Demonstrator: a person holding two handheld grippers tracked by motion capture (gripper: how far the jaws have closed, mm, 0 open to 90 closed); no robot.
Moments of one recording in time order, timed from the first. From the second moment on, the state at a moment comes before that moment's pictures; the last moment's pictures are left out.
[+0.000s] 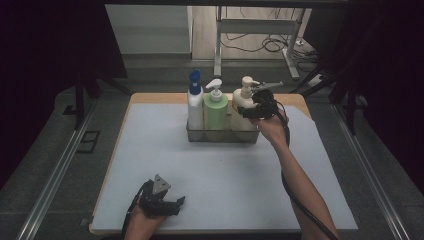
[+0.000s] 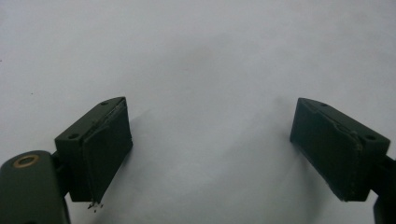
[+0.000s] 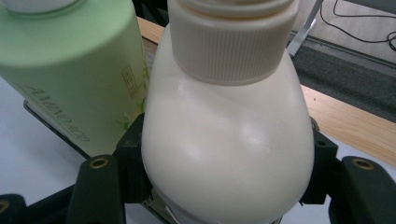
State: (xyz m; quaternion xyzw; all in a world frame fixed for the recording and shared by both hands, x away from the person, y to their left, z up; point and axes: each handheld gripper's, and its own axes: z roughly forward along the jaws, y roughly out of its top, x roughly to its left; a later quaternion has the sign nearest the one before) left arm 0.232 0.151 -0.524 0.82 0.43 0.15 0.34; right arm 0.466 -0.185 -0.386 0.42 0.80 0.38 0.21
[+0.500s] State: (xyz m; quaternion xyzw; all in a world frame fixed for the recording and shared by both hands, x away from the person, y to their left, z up) left arm 0.232 0.151 -0.524 0.82 0.43 0.15 0.34; right arm 0.466 -0.190 -0.397 0.43 0.80 0.38 0.20
